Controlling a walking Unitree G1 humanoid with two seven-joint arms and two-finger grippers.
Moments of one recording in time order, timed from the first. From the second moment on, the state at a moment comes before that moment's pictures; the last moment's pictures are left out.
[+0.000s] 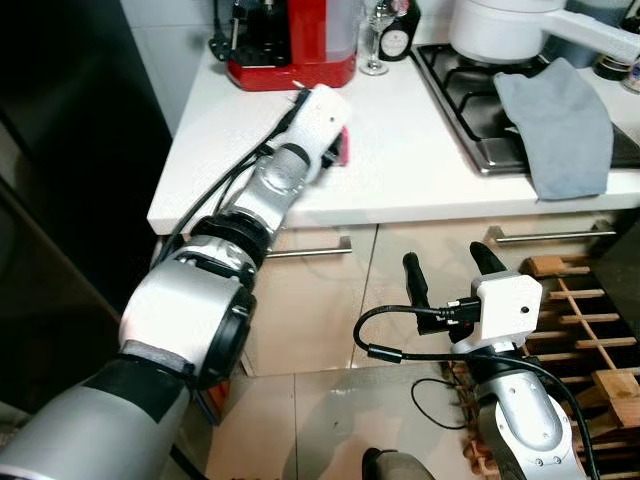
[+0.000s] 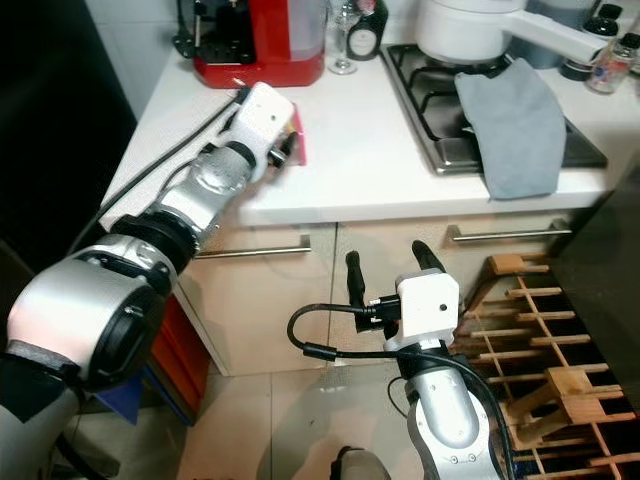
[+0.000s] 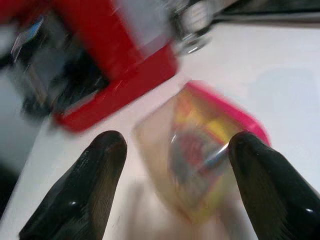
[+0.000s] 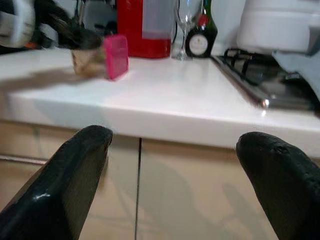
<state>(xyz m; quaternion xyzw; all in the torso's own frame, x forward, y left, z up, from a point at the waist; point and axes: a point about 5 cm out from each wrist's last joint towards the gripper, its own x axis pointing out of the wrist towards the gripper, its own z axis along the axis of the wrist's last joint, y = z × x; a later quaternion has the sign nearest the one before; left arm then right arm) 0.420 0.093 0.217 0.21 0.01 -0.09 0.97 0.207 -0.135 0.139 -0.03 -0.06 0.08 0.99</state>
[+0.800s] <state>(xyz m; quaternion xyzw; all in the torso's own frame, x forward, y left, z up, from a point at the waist) 0.405 0.110 0.205 0.10 -0.11 -0.10 0.98 0.248 -0.132 0.175 0.00 -0.14 0.06 0.99</state>
